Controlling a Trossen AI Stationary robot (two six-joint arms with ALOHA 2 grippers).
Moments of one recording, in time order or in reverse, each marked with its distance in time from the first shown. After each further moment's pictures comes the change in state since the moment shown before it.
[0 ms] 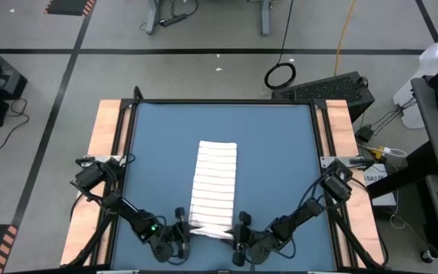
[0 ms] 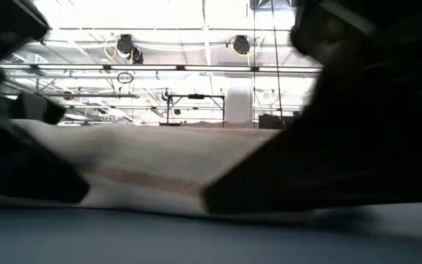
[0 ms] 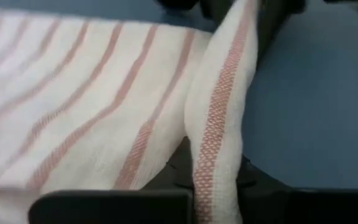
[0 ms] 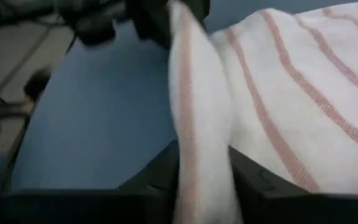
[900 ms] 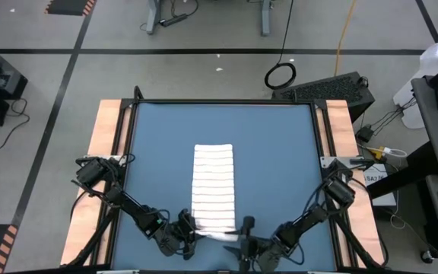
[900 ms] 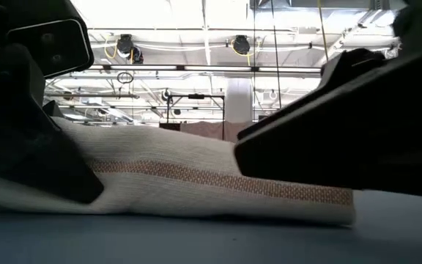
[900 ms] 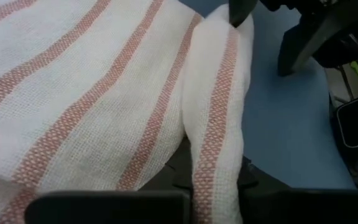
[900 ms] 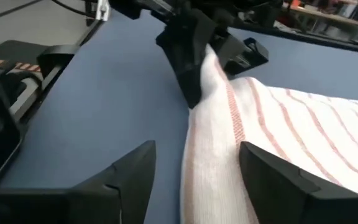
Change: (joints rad) left arm 0.060 -0.002 0.002 -0.011 0.241 -0.371; right arm 0.065 0.008 -0.001 0.129 0.204 -0.435
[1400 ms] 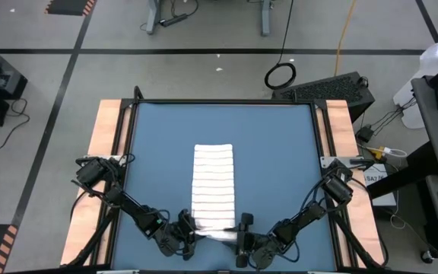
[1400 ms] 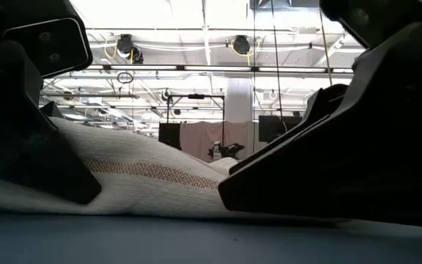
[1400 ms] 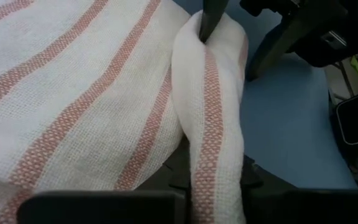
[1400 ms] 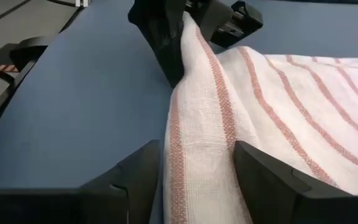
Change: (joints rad) left arm -0.003 0.000 -0.002 0.006 0.000 0.021; right arm -0.038 -0.001 0.002 -0.094 -0.058 0.171
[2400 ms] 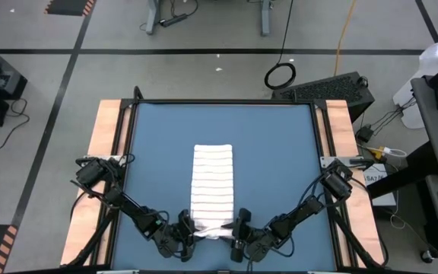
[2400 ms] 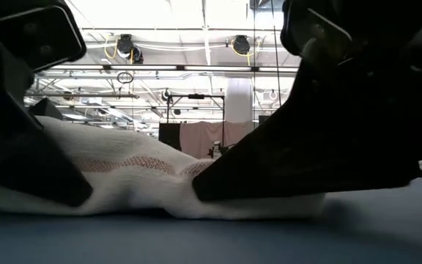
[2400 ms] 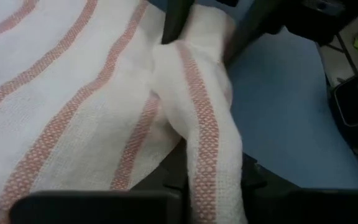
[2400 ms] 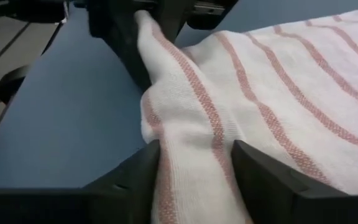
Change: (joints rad) left arm -0.014 0.002 -0.001 0.003 -0.012 0.097; right arm -0.052 -0.010 0.003 -0.095 -0.116 0.255
